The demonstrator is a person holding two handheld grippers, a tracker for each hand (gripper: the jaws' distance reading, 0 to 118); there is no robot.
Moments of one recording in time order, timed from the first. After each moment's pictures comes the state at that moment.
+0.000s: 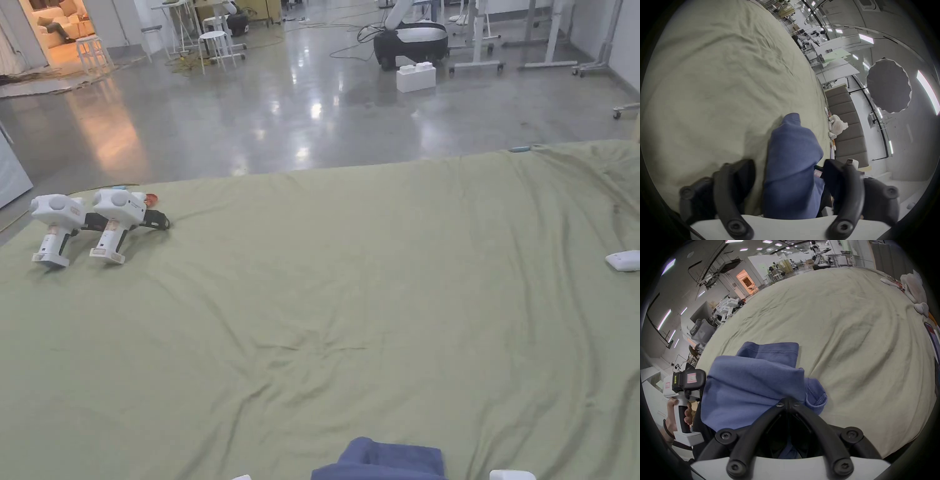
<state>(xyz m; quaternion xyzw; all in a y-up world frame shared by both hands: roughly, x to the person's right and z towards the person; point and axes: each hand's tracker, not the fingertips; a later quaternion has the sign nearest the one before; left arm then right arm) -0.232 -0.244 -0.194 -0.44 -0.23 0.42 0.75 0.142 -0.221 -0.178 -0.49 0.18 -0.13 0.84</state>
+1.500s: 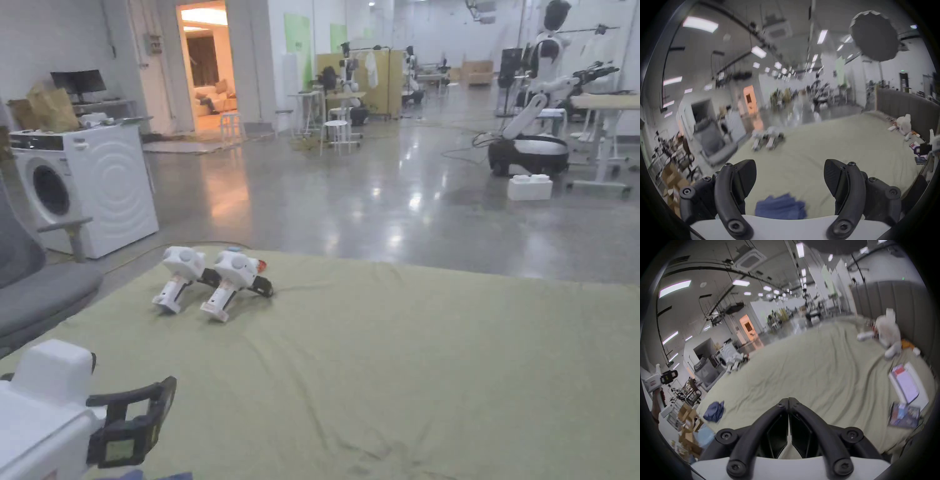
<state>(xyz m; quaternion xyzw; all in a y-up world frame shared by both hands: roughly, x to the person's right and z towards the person) -0.317 0.084 -0.112 -0.12 0.05 -0.11 0.99 0.204 -0.079 -0.141 -0.24 0.11 -0.16 0.95</state>
